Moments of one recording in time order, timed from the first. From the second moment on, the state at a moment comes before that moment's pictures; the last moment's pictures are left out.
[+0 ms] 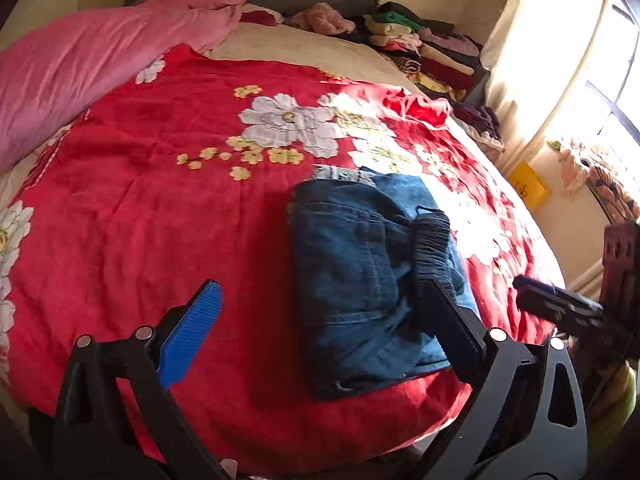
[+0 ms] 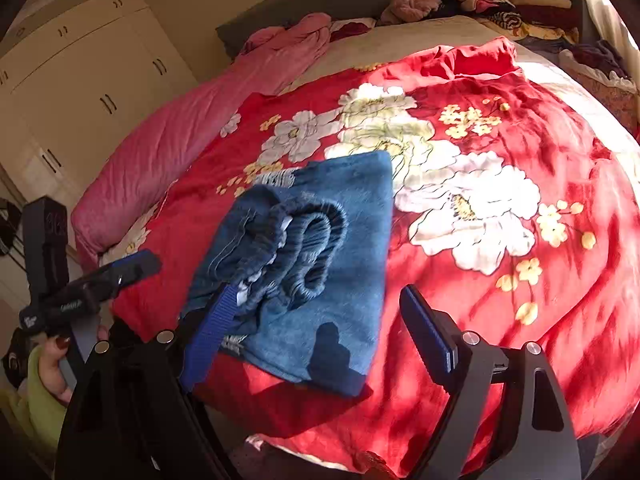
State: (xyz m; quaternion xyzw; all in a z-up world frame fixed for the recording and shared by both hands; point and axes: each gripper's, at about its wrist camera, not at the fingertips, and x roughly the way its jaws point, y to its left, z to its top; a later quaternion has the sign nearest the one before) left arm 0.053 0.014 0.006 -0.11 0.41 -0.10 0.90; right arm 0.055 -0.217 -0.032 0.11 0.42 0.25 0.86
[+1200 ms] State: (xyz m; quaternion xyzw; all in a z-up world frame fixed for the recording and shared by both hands) left arm 0.118 -0.027 -0.034 -0.03 0.45 -0.10 0.89; right arm 0.070 -0.160 -0.080 0.16 0.48 0.27 0.82
